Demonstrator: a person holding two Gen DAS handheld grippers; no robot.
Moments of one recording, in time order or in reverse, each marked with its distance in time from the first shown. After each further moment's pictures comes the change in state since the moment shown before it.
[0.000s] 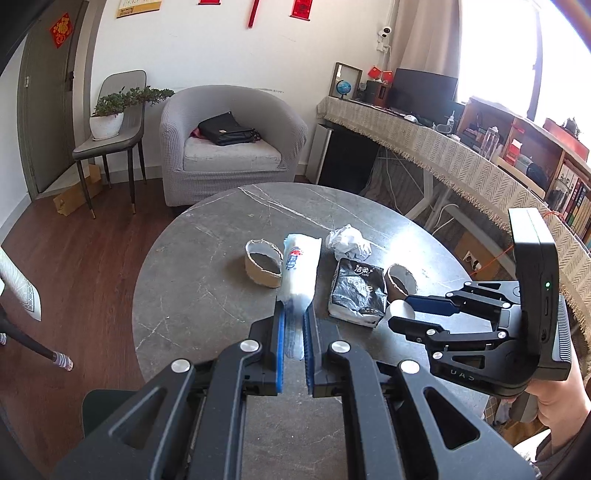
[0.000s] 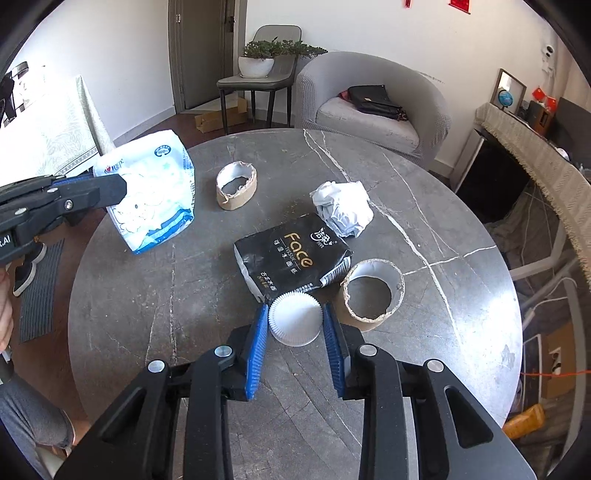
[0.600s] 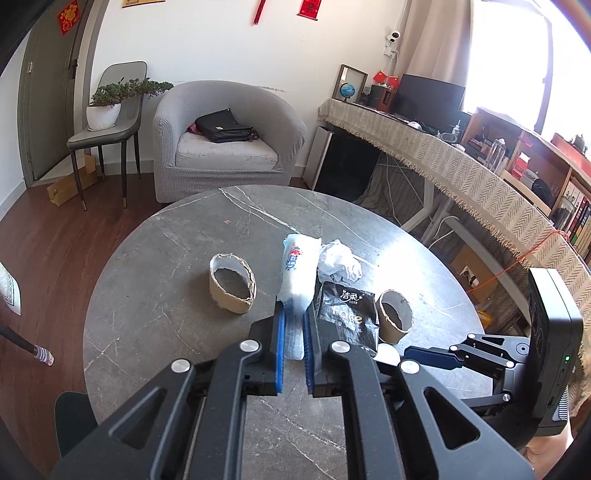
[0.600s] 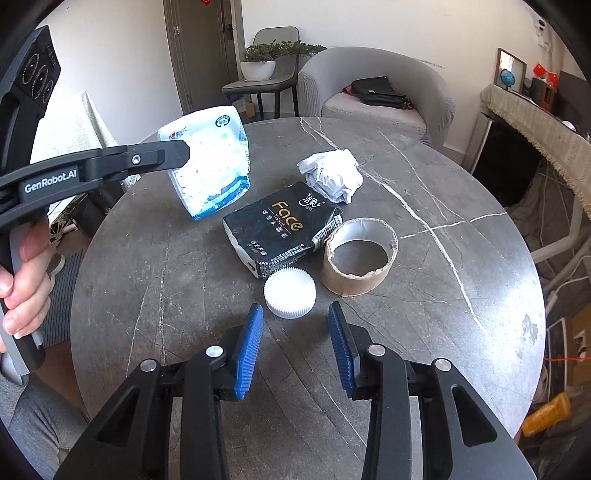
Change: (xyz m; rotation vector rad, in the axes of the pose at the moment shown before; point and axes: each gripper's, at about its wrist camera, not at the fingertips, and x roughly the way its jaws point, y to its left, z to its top) left arm 0.044 -0.022 0.016 -0.050 -0.005 -0.026; right arm 0.013 -0.024 -0.026 0.053 -0.002 0.087
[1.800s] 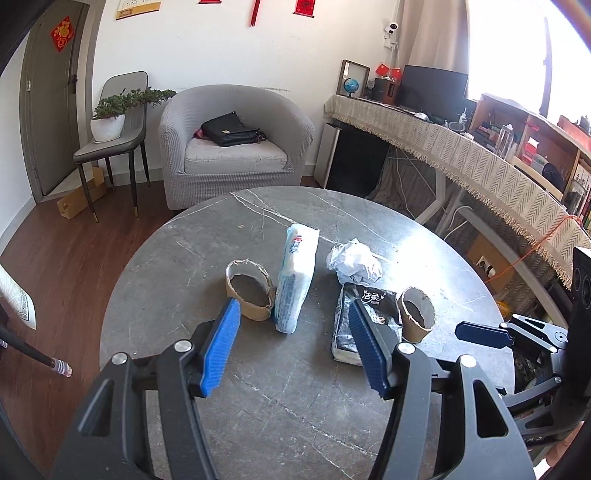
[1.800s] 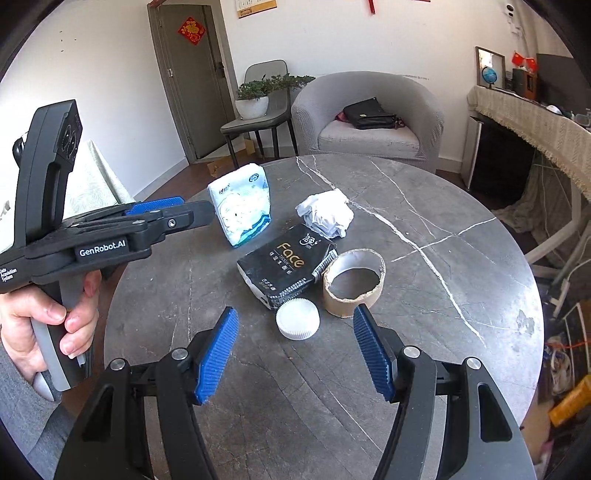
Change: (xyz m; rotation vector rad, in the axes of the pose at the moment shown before) left arm 0.014 0.002 0.004 0.059 0.006 0.068; right arm -0.025 -0.011 0.001 0.107 -0.135 0.063
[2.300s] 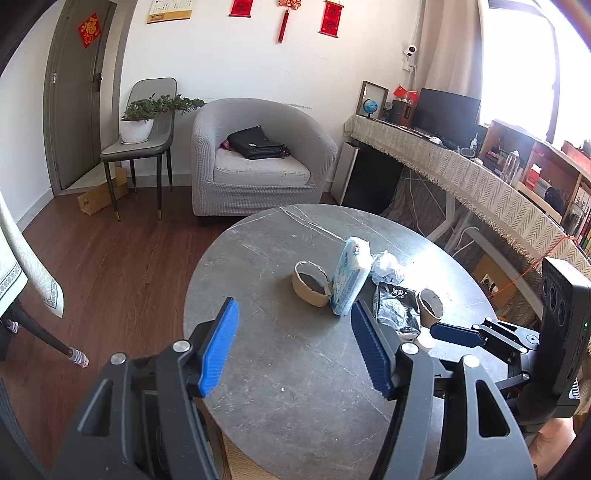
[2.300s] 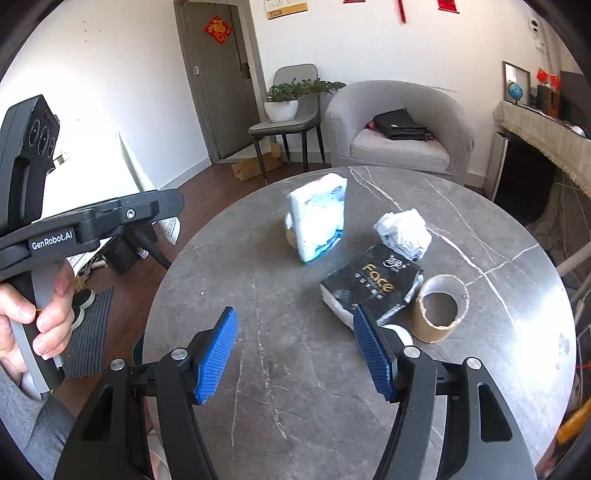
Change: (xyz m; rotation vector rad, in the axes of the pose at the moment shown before) left arm -0.072 0.050 -0.008 -0.056 -0.058 0.029; right arm 0.011 0.054 0.011 -0.041 -0.028 0.060
